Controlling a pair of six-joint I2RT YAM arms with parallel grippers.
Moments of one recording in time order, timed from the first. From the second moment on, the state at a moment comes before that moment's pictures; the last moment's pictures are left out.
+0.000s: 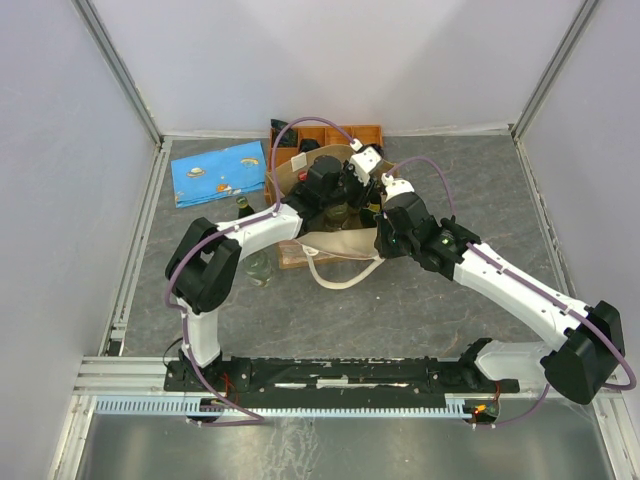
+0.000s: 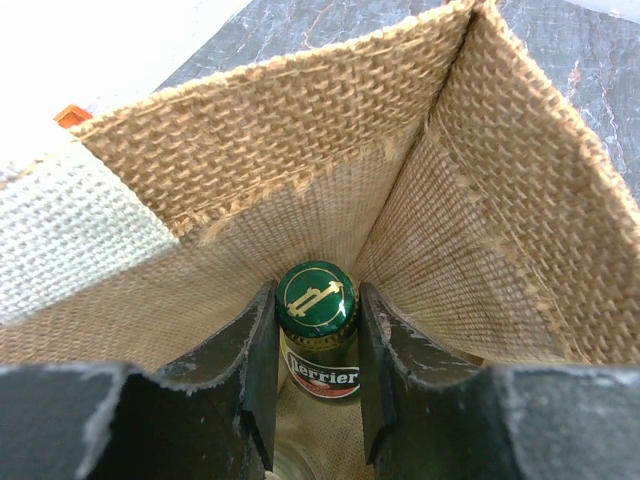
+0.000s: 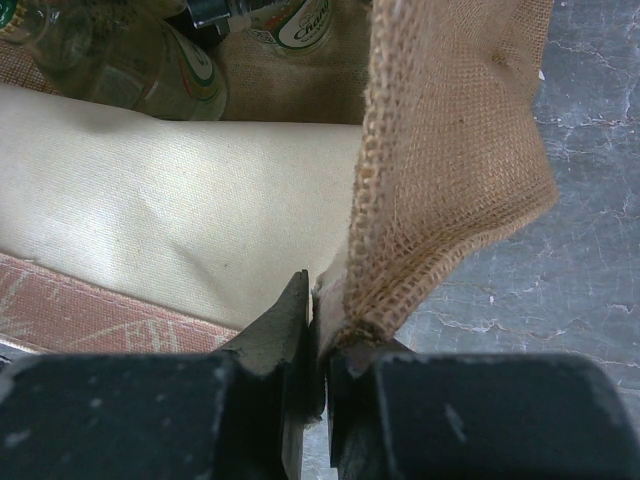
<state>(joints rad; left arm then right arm) -0.70 1.92 1.36 0.32 0.25 0.15 0.72 1.25 1.04 -0.55 0.20 0.44</state>
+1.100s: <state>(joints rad) -0.70 1.30 1.44 -0.03 -0.01 0.23 0.72 1.25 1.04 -0.54 0.20 0.44</state>
